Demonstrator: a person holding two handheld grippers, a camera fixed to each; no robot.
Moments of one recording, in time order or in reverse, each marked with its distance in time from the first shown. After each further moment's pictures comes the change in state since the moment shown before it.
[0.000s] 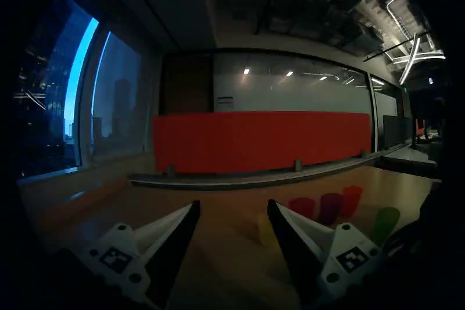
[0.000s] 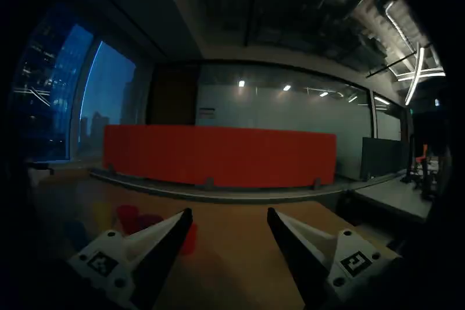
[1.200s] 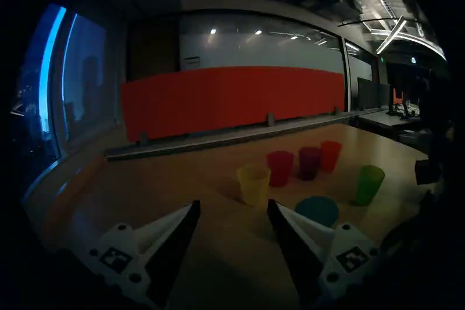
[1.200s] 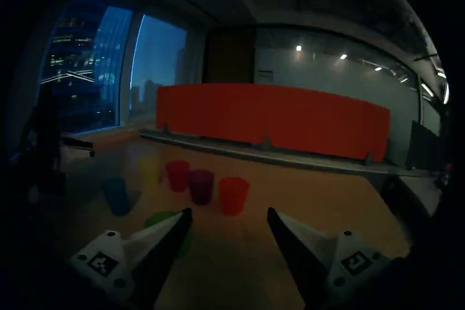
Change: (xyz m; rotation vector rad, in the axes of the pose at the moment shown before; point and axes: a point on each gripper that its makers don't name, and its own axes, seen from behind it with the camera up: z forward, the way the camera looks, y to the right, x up) left arm -0.050 0.009 -0.009 -0.188 -0.249 0.076; right arm -0.055 -0.054 -0.015 0.336 -0.211 -0.043
